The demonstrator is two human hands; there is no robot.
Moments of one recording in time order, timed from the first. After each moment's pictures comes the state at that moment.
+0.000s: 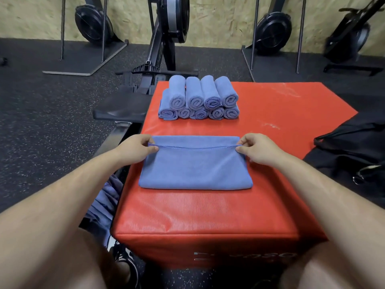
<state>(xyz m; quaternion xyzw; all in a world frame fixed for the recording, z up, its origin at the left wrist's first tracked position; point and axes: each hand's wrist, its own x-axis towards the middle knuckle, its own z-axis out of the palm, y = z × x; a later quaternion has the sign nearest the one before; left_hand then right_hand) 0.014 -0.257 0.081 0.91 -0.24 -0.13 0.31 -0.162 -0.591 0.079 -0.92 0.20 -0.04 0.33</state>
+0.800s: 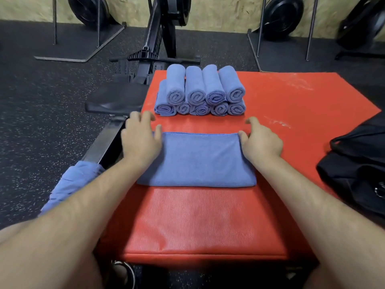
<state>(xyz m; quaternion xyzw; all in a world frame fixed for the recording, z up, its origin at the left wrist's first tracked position) 0.017 -0.310 0.062 0.94 -0.19 0.18 0.22 -0.119 -0.572 0.070 -0.92 0.34 -0.14 0.10</state>
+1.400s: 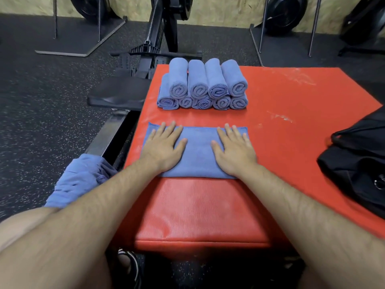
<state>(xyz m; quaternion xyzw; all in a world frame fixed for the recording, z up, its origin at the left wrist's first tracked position) -0.005 -0.327 0.028 0.94 -0.31 -0.05 0.13 -0.121 -0.520 0.035 -0.98 0.20 0.01 0.10</state>
